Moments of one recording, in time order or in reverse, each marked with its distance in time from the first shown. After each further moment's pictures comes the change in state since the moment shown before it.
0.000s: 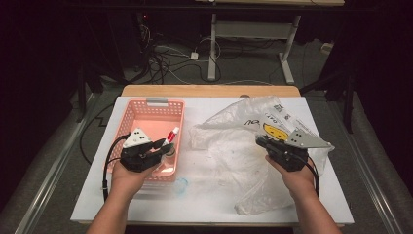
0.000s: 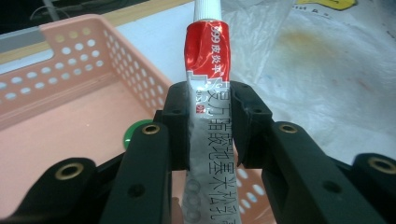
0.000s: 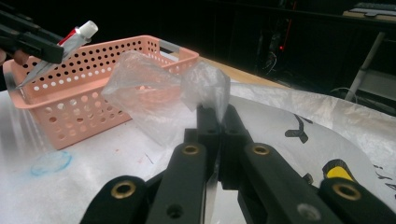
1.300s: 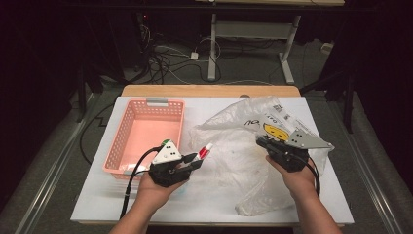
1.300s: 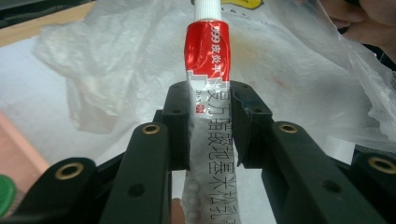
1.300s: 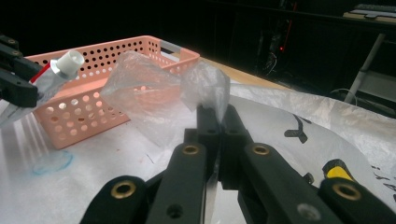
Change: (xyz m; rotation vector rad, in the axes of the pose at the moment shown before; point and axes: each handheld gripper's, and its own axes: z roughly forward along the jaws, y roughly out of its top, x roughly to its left) left arm -0.065 0.003 0.034 -0.001 -0.184 0.090; right arm 0.001 0.000 -0.001 0.001 0.001 -0.006
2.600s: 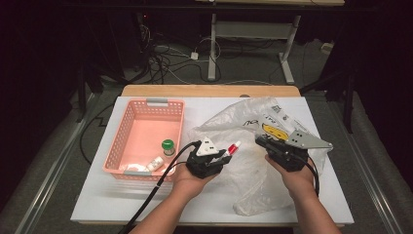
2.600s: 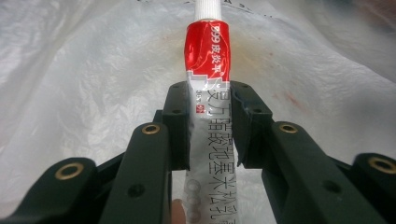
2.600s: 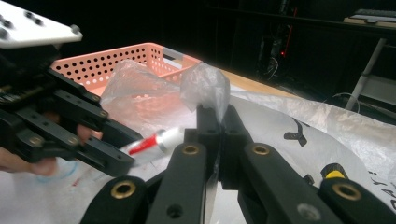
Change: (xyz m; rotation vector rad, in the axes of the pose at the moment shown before) left arm -0.010 0.021 0.095 0.031 -0.010 0.019; right arm 0.002 0.003 0.000 -0.023 0.007 0.007
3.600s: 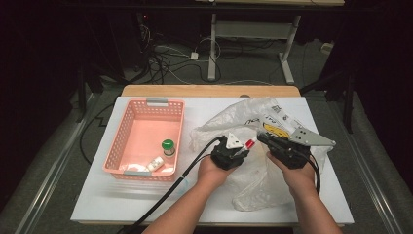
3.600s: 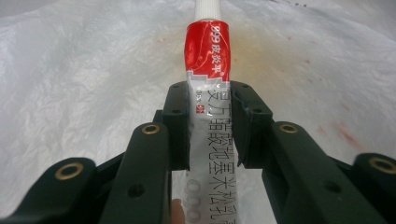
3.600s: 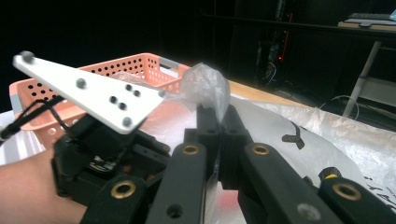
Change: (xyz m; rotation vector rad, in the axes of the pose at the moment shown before) left arm -0.002 0.018 0.082 0.035 0.043 0.014; right arm -0.007 0.003 -0.001 -0.029 -0.004 0.030
